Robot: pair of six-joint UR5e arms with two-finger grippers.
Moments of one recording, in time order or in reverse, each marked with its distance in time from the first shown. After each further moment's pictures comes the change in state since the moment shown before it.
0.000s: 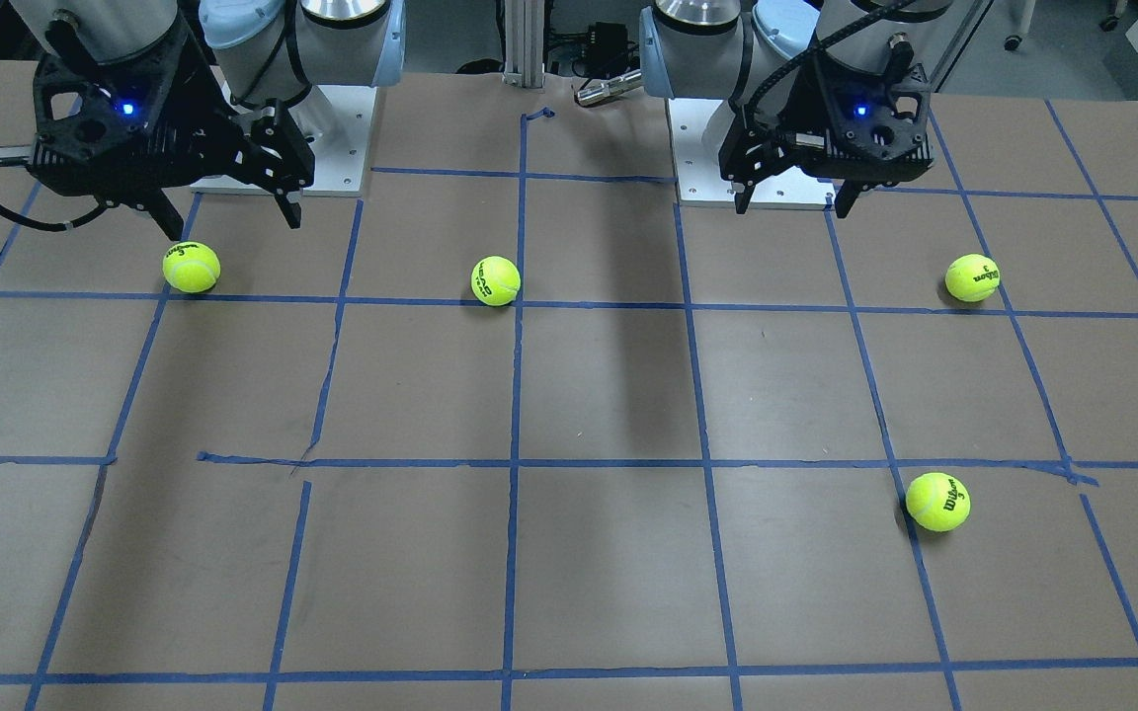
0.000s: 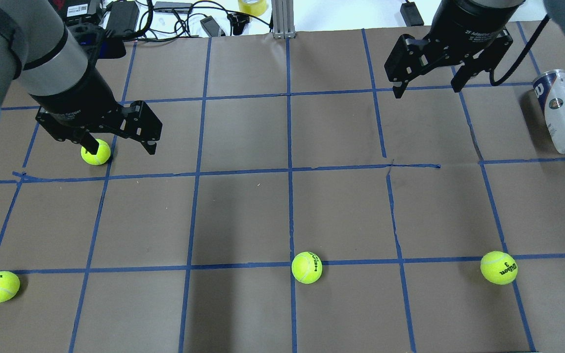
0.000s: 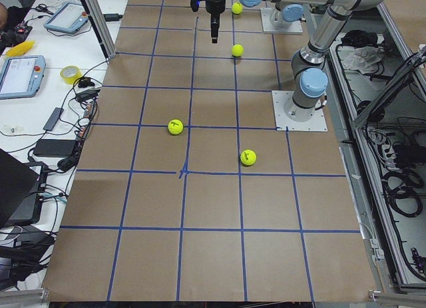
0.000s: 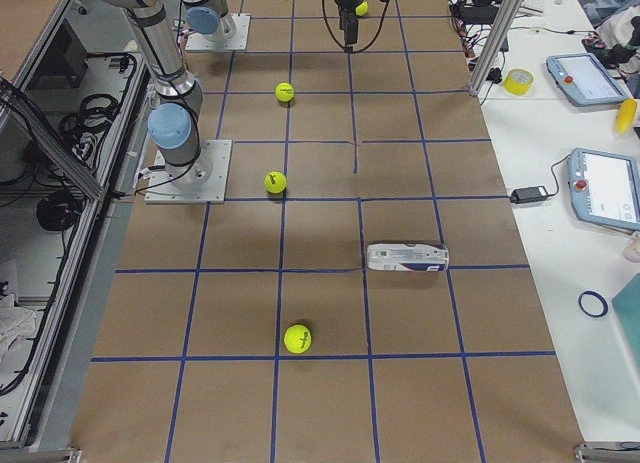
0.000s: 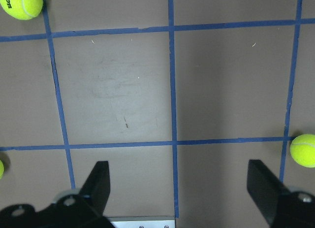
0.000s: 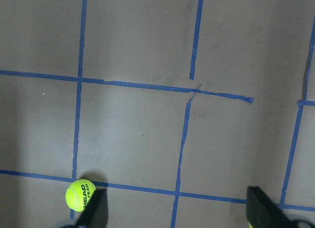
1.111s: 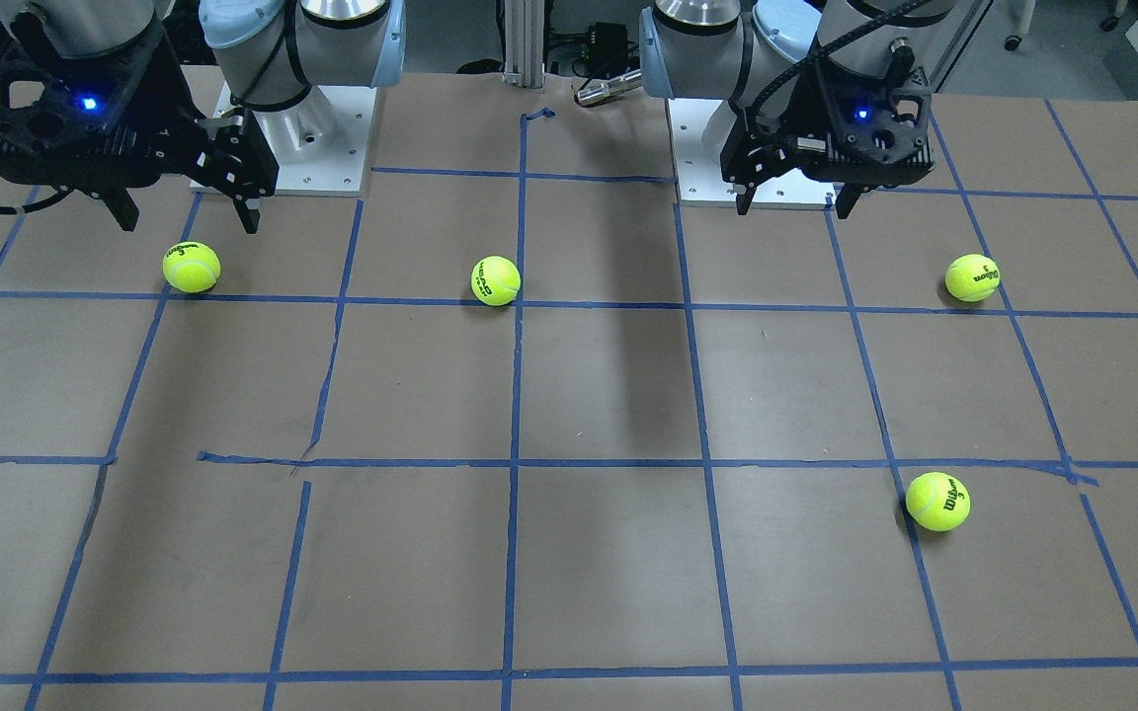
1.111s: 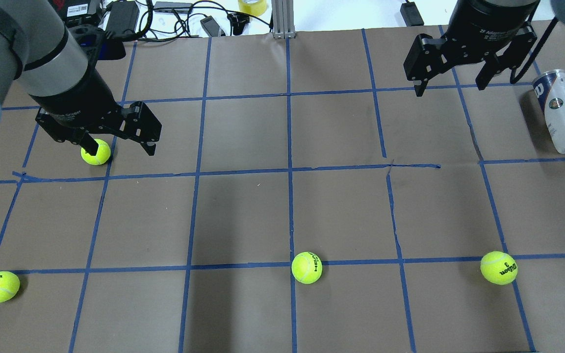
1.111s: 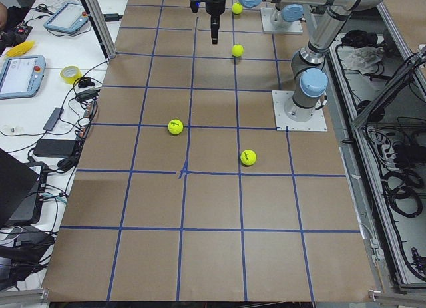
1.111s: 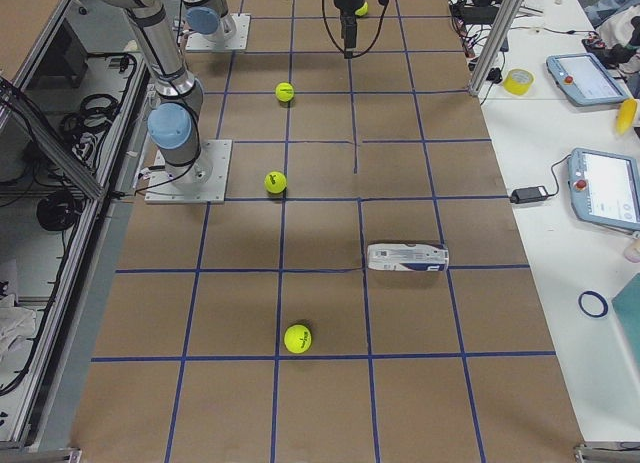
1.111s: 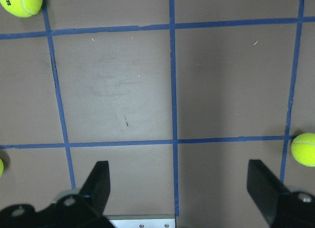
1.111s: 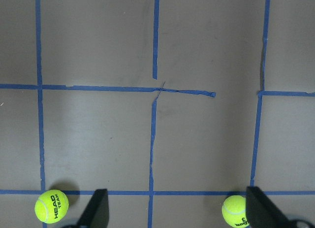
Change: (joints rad) left arm 0.004 -0.003 -0.001 -0.003 0.004 0.000; right arm -0.009 -0.008 0.005 -0.007 -0.104 0.067
